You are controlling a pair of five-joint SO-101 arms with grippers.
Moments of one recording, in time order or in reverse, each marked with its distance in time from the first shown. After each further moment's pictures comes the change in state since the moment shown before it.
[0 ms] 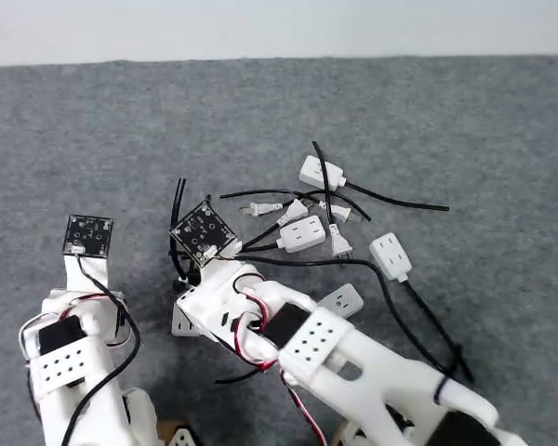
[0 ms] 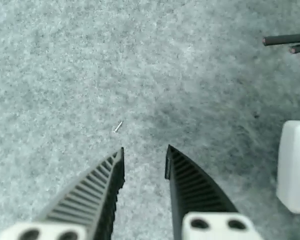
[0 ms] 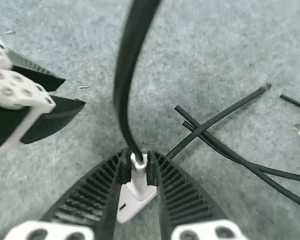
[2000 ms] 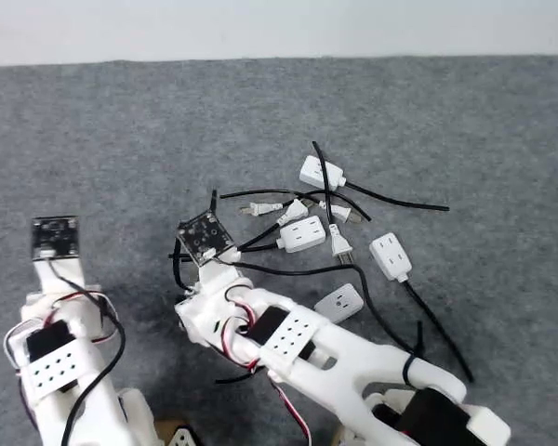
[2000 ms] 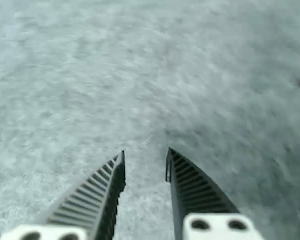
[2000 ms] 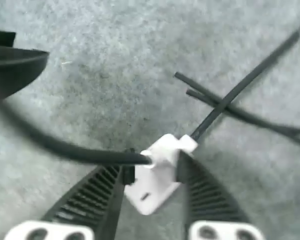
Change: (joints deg) left arm -5.6 0.0 0.0 -5.4 5.7; right arm -1.8 9.2 0.3 -2.4 -12.7
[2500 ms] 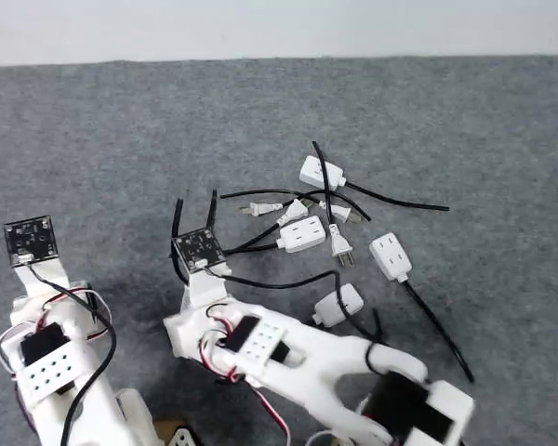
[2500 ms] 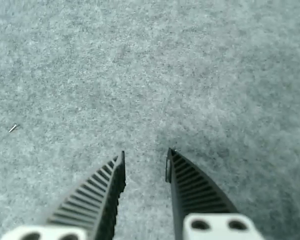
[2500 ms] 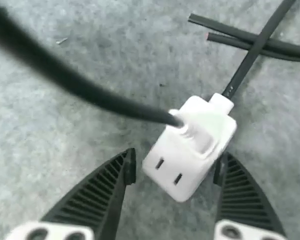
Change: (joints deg) left arm -3.2 0.0 0.0 -3.4 6.4; right arm -5.1 12.2 -4.9 0.0 -13.5
